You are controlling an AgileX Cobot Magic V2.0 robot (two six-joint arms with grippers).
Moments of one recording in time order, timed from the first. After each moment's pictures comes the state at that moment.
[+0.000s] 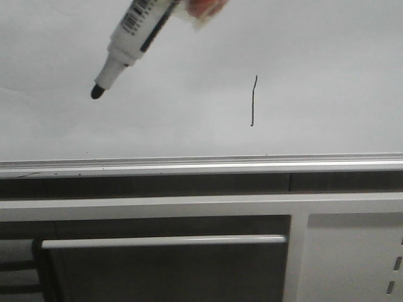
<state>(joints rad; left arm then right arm) -0.72 1.09 -0.83 -1.06 0.75 1.29 0.34 0.97 -0.92 1.10 1.06 -1.19</state>
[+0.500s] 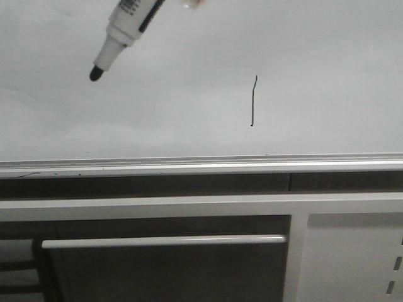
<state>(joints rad) -0.72 1.07 -0.83 -1.07 0.69 1.28 0.34 0.97 -0.92 1.10 1.05 -1.11</state>
